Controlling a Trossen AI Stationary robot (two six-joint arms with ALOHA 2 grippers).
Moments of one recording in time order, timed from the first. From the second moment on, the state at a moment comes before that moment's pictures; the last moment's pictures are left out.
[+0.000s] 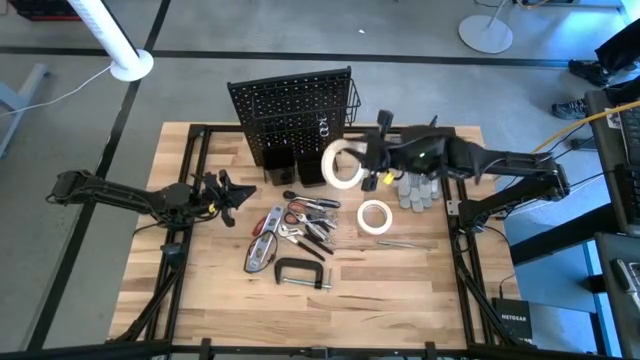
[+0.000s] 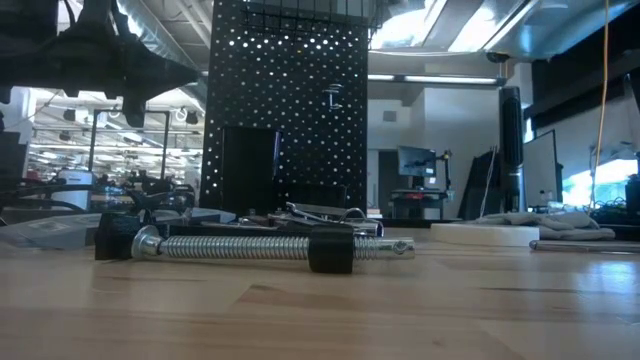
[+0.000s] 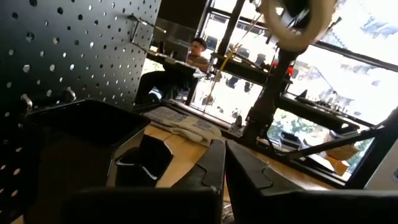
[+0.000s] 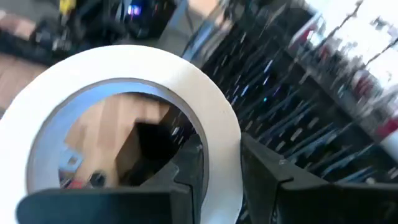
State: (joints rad) left arm -0.09 0.52 0.01 0.61 -0.43 -0.31; right arm -0.04 1.27 1.38 -0.33 0.34 -0.53
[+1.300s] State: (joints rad) left arm -0.09 0.52 0.01 0.61 -0.49 -0.33; right arm -0.36 1.59 1.62 0.12 0.49 -1.03
